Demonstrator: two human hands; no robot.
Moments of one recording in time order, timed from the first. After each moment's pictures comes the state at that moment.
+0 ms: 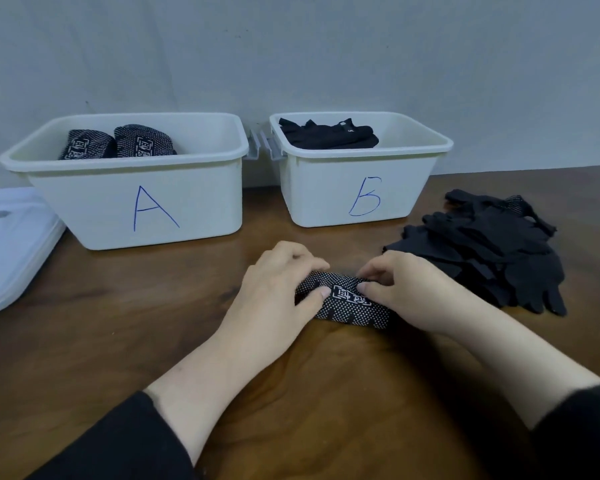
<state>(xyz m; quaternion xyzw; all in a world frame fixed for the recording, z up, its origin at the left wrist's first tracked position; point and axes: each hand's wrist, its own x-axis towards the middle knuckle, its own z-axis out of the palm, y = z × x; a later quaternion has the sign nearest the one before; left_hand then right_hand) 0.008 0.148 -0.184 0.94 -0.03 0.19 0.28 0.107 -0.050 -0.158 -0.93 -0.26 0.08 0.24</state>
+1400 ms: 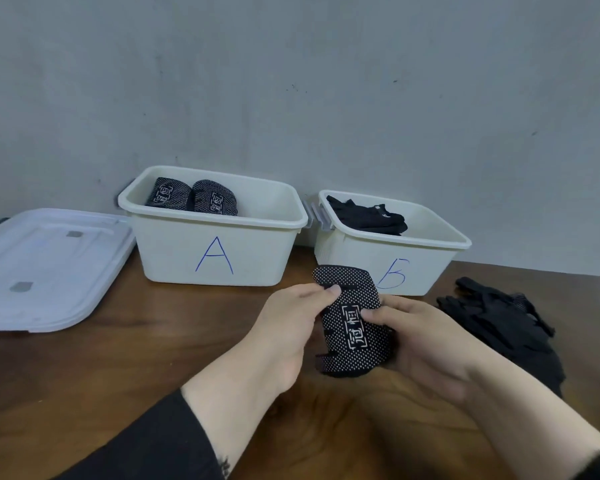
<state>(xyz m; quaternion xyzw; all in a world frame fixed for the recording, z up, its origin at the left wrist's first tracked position) 0.002 0.170 -0.128 0.52 0.15 0.05 0.84 0.062 0.002 -0.097 -0.67 -0.13 0.33 0.65</state>
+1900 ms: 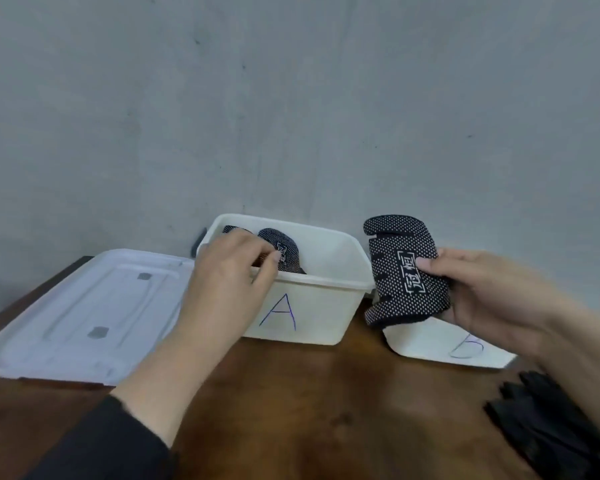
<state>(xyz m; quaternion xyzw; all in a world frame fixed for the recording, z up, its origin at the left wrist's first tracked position) -0.021 0.349 -0.089 0.83 0.12 0.50 0.21 0.109 0.089 0.002 -0.68 -0.22 0.28 0.64</state>
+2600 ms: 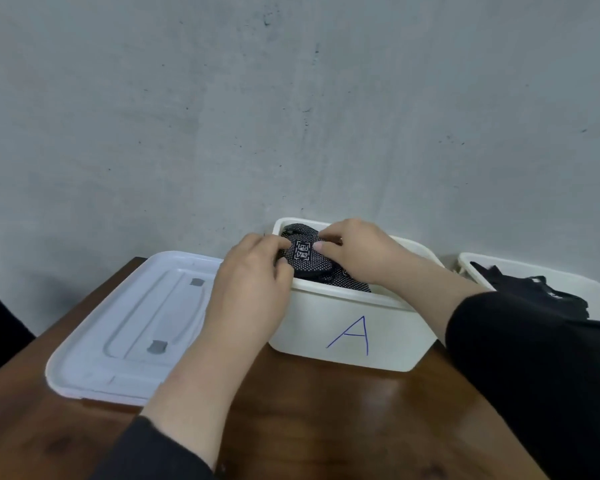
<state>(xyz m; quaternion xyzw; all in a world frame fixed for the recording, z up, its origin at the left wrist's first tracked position) -0.029 0.415 -0.092 0.82 0.25 0.42 0.29 0.133 0.335 -0.036 -0.88 -0.45 -0.02 0.15</state>
